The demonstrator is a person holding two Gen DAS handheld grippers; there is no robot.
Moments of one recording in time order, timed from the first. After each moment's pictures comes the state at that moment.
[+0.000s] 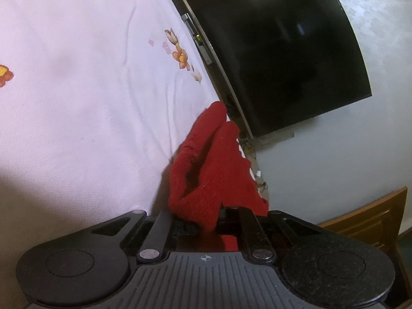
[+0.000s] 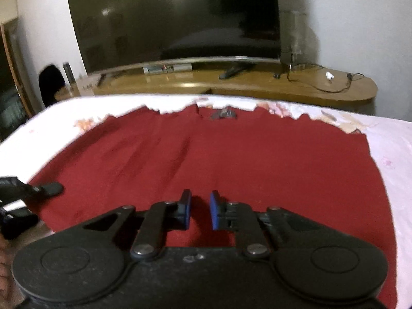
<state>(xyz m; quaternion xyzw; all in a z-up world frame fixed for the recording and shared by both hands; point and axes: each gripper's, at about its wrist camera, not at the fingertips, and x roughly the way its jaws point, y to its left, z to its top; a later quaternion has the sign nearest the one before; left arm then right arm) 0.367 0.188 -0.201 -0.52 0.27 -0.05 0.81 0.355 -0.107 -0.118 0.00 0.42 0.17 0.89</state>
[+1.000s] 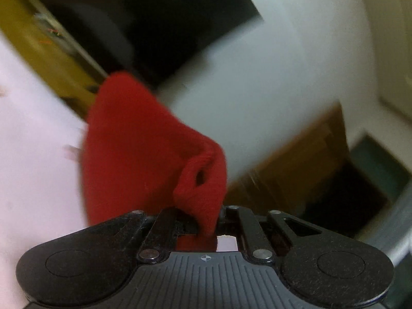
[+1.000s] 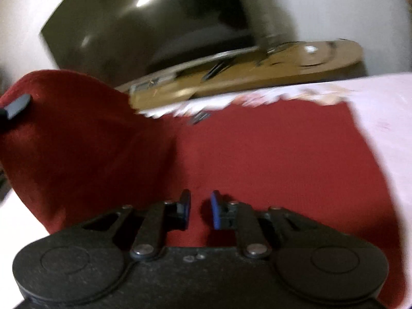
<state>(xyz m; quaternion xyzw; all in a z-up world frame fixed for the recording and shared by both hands) 0.439 0.053 -0.060 -0.37 0.24 -0.29 0.85 0.359 -0.166 -0.111 0.15 0.41 0.14 0.89</state>
